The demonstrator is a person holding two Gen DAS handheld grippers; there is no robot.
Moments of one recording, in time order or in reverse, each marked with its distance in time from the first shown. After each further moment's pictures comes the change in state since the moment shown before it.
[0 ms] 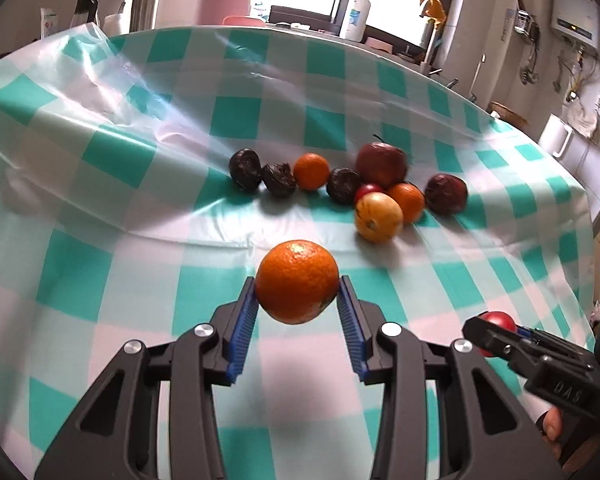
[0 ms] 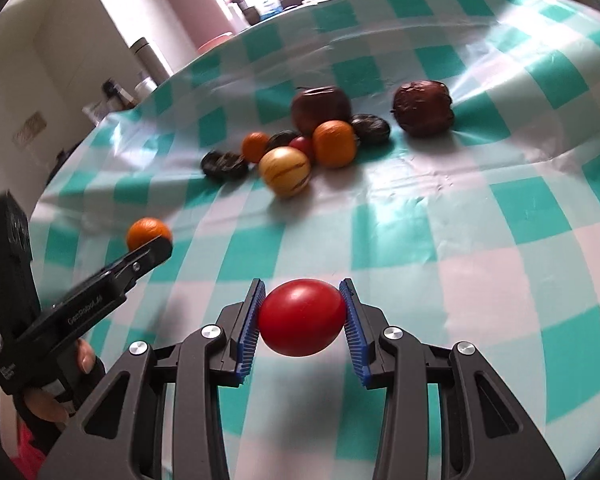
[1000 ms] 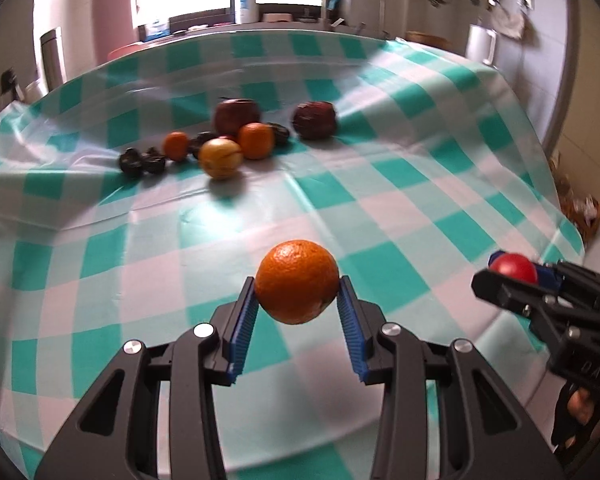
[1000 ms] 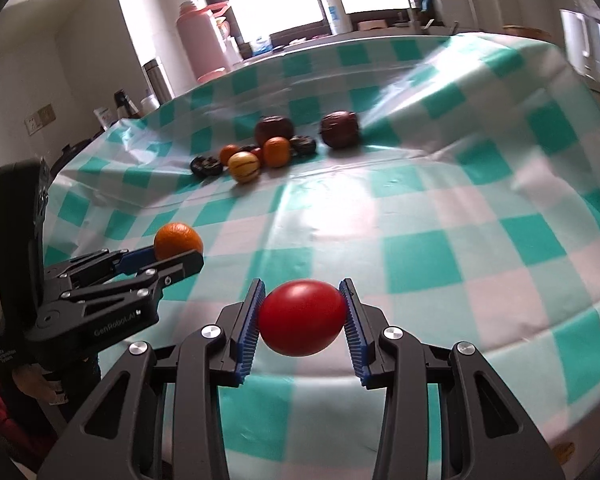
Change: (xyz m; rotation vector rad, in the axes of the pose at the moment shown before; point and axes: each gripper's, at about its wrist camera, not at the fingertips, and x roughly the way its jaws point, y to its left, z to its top) left arm -0.038 -0.129 -0.070 0.318 0.064 -0.063; right arm -0.118 -0.053 -0.079 -0.053 -0.148 -0.090
